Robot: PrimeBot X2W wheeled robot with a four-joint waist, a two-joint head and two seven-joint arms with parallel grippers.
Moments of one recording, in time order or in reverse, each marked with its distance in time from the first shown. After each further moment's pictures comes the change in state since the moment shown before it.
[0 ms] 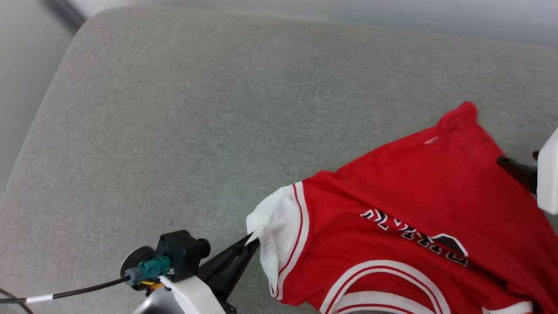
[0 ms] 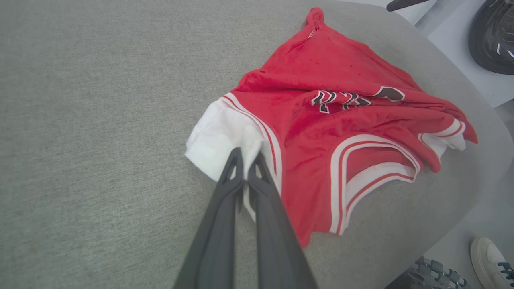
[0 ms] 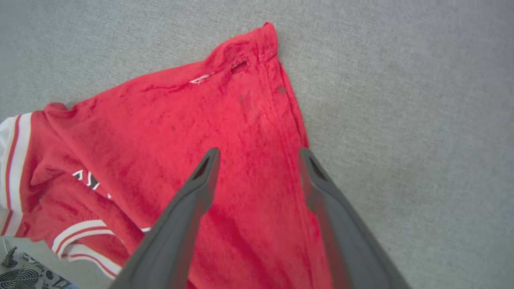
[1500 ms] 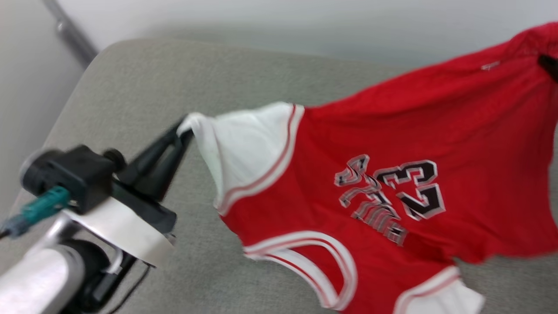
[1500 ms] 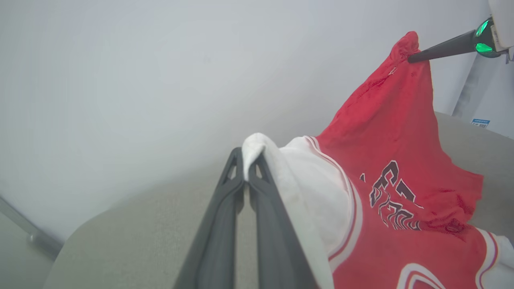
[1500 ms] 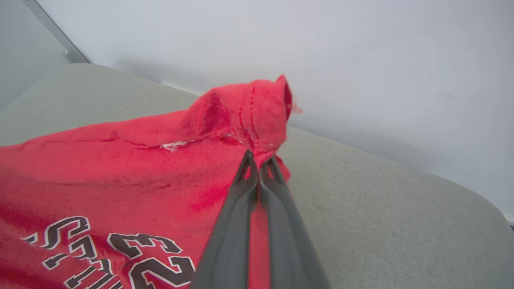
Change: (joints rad) left arm -0.187 0.114 0.195 -0.083 0.036 0.043 -0.027; right arm -0.253 -0.136 0.117 0.250 0.068 0.000 -0.376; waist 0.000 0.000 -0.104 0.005
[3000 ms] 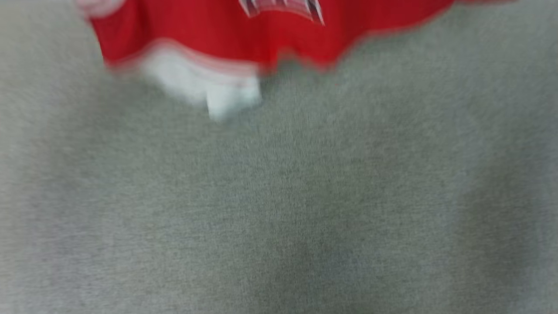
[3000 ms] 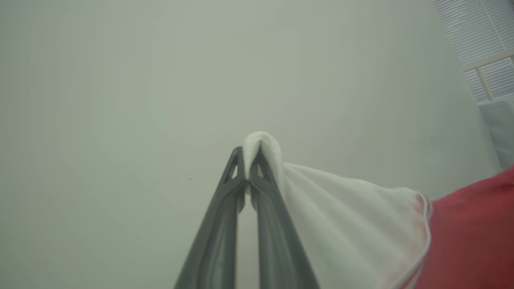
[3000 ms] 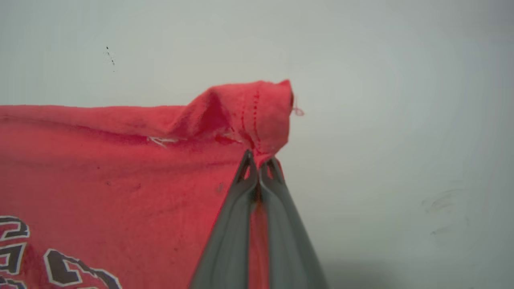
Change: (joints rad) left arm -1.126 -0.098 0.191 0.465 0.041 -0.235 -0.038; right arm -0.502 0.260 -0.253 -0.134 -0.006 0.000 -0.184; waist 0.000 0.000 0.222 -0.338
